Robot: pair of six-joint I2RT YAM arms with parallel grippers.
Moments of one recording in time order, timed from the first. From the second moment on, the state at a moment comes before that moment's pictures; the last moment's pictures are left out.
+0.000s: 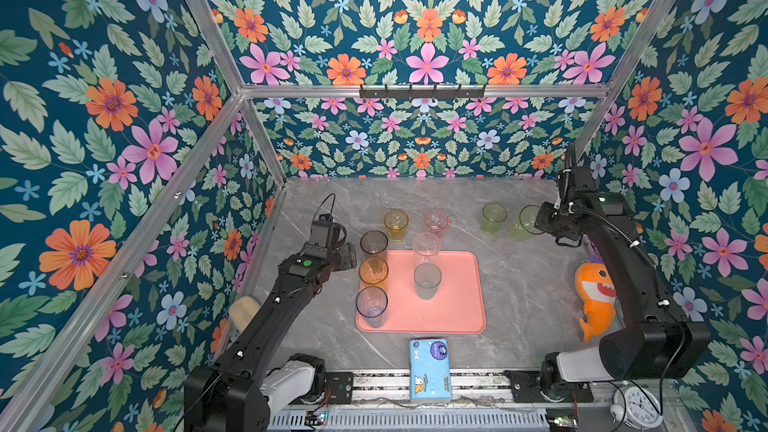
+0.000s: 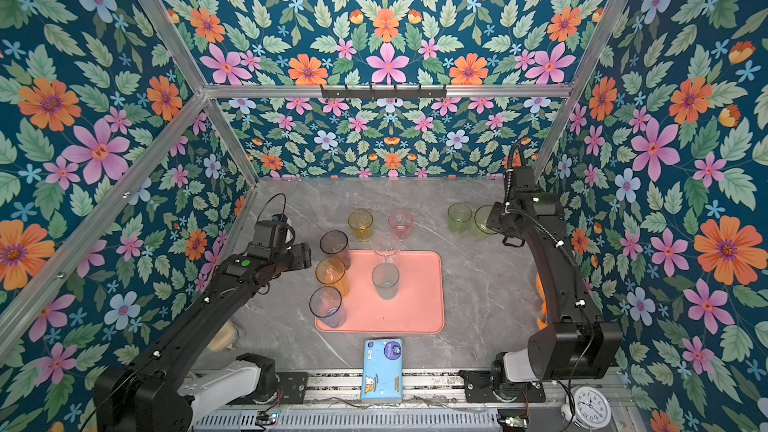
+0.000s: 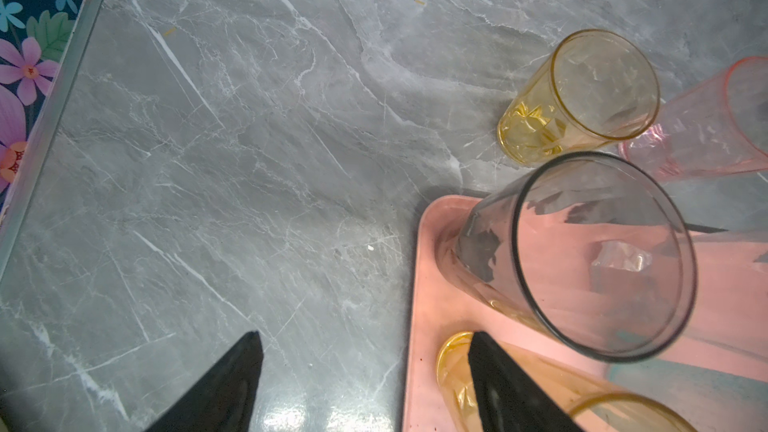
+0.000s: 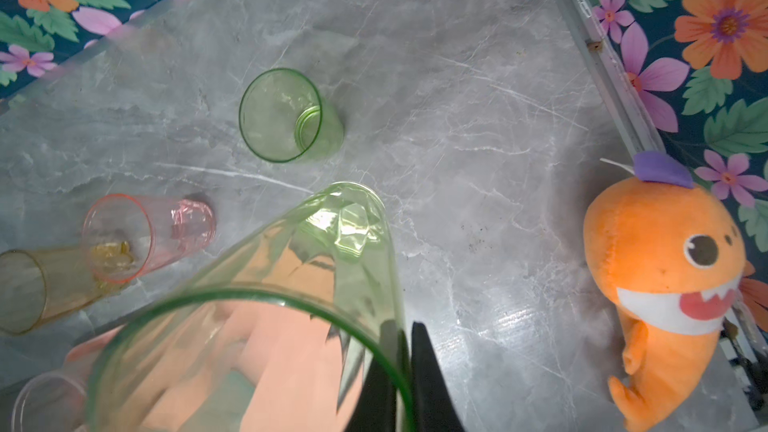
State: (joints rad) left arm -0.30 1.11 0.87 -0.63 -0.15 -0.32; right arm 0.03 1.41 1.51 -1.16 0.07 0.44
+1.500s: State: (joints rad) left arm -0.30 1.09 0.87 -0.63 -0.15 -0.32; right arm 0.74 1.25 1.18 -1.14 0.16 0.67
